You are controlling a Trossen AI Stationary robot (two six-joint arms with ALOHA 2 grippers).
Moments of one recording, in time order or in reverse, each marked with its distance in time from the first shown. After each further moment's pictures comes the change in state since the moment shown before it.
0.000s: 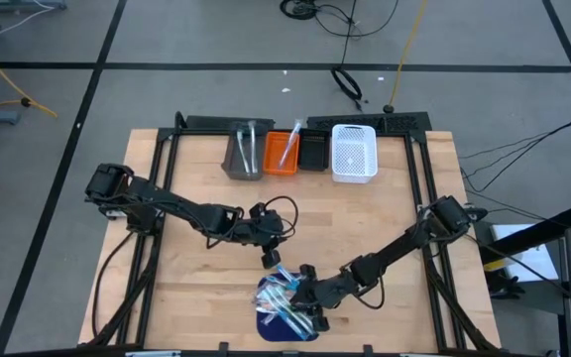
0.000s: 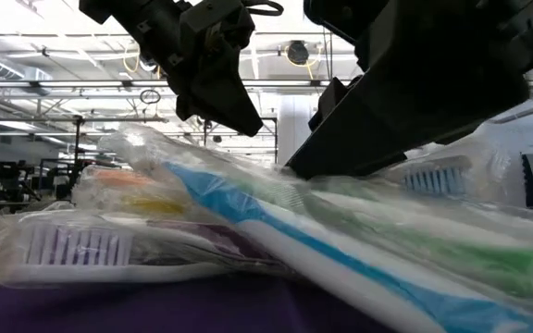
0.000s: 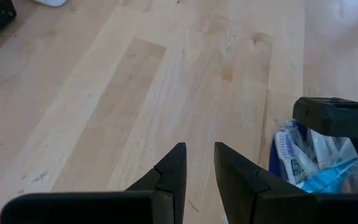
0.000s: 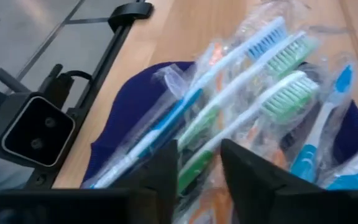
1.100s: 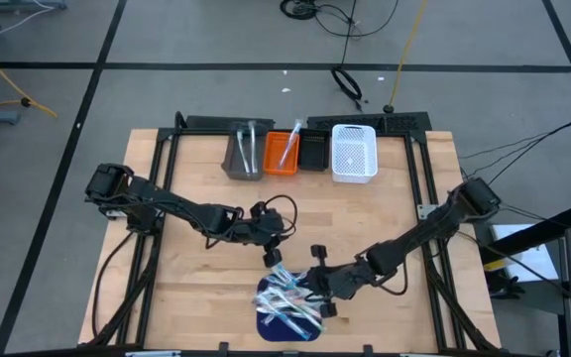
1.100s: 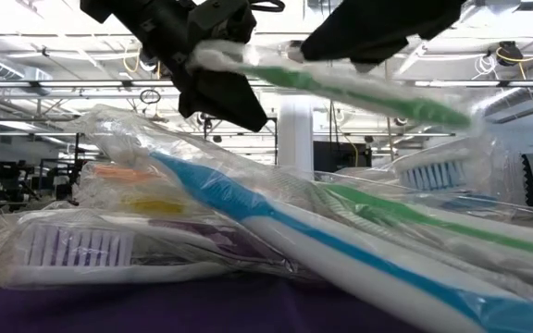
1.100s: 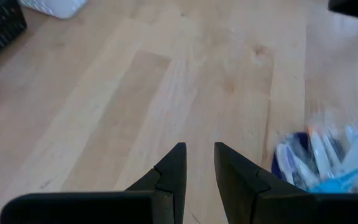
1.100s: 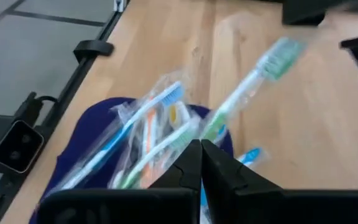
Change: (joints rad) left arm 0.000 0.001 0.000 0.032 -0.037 -0.003; right arm 0.001 -0.277 -0.003 -0.255 0.207 -0.164
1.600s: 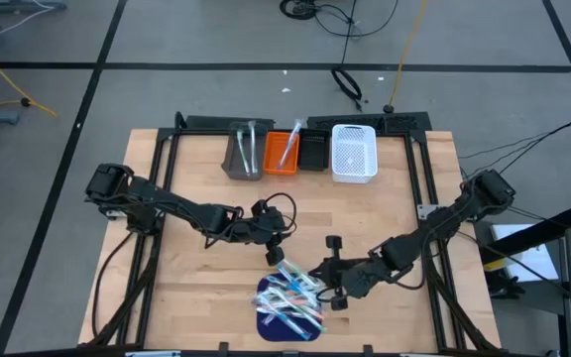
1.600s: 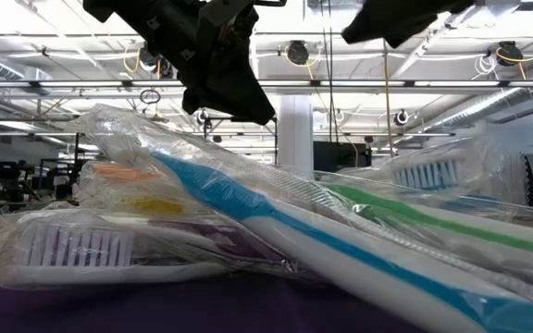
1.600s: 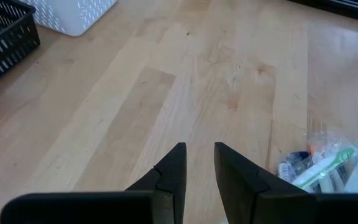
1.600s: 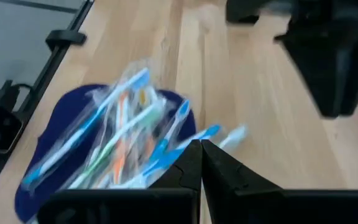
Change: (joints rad) left arm 0.000 0.000 0.000 0.043 -0.034 0.003; right arm 0.030 -0.140 -0.006 -0.236 0.120 0.040
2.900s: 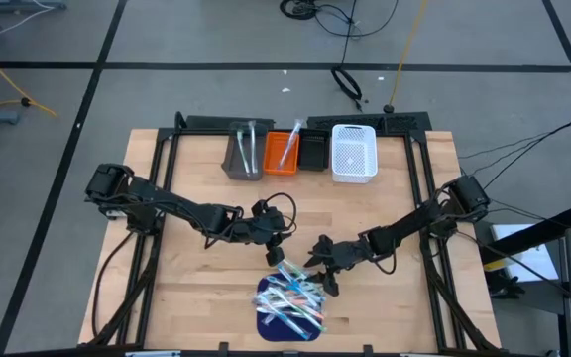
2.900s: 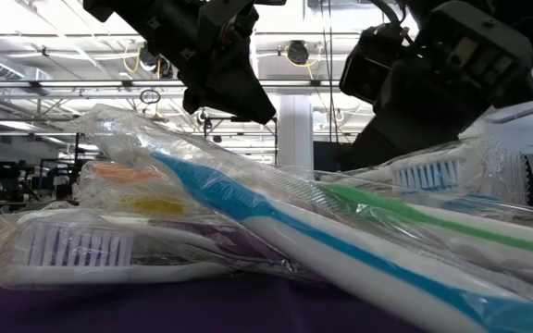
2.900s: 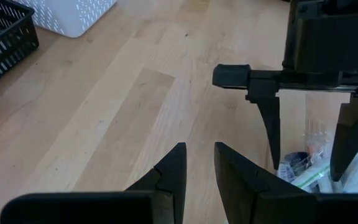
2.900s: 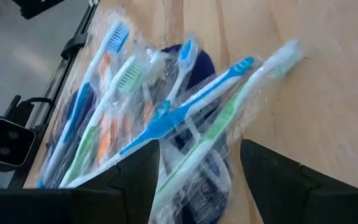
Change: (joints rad) left arm 0.000 0.000 0.000 0.005 0.000 0.003; right arm -0.203 0.200 -0.349 0.701 -0.420 0.276
